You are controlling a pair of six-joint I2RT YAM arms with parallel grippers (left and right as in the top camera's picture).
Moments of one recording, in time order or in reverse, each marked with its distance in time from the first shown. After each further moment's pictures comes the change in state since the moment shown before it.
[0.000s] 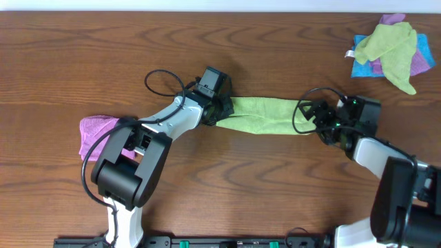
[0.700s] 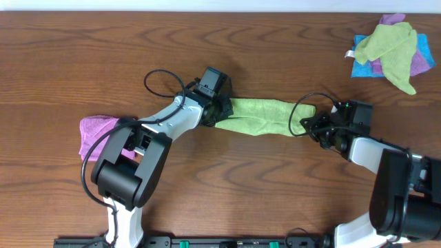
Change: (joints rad) left arm -0.004 0.000 0.007 -0.040 -0.016 0.000; right arm 0.017 0.044 -0.014 -0.010 0.028 0.006
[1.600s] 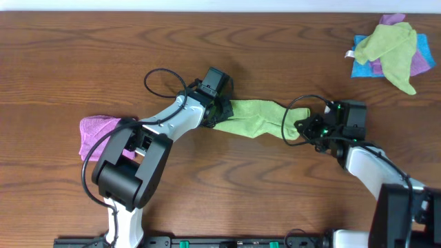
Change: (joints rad) left arm -0.009 0.000 0.014 -0.049 -0.040 0.000; right arm 0.098 -0.213 -0.027 -0.132 0.055 -0.027
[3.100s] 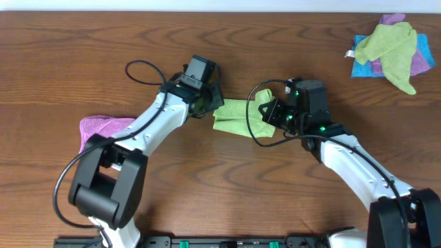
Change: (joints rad) left arm 0.074 -0.173 0.000 -0.058 0.006 0.087; right arm 0.342 -0.018 0.176 -0.024 0.085 0.034
